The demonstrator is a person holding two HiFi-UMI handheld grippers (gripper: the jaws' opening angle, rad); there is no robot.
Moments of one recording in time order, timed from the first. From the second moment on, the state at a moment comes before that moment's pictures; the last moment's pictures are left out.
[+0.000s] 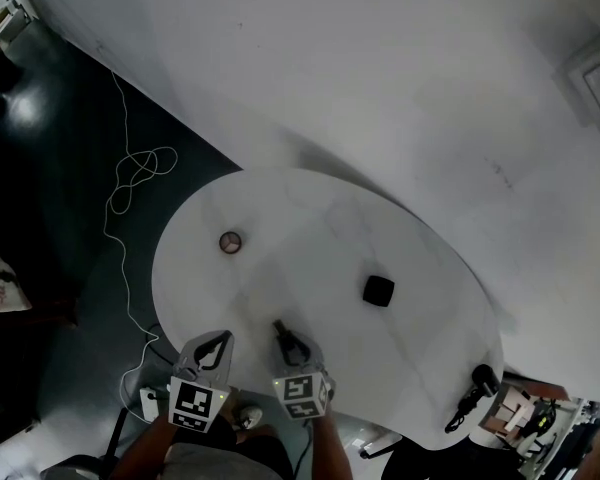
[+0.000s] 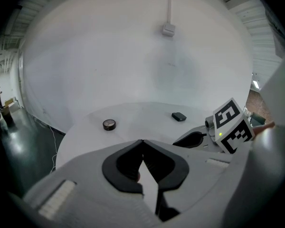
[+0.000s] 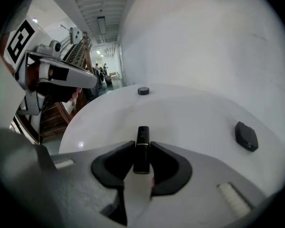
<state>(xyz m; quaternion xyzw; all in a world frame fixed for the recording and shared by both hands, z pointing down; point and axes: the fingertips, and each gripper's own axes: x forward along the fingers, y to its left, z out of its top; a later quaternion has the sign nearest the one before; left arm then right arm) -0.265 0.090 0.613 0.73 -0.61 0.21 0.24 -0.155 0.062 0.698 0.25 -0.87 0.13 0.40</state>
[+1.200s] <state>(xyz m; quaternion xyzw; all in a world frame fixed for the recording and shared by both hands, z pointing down) -0.072 0.016 0.518 0.88 -0.43 0.18 0.12 0.063 0.035 0.548 0.54 -0.78 0.14 0.27</state>
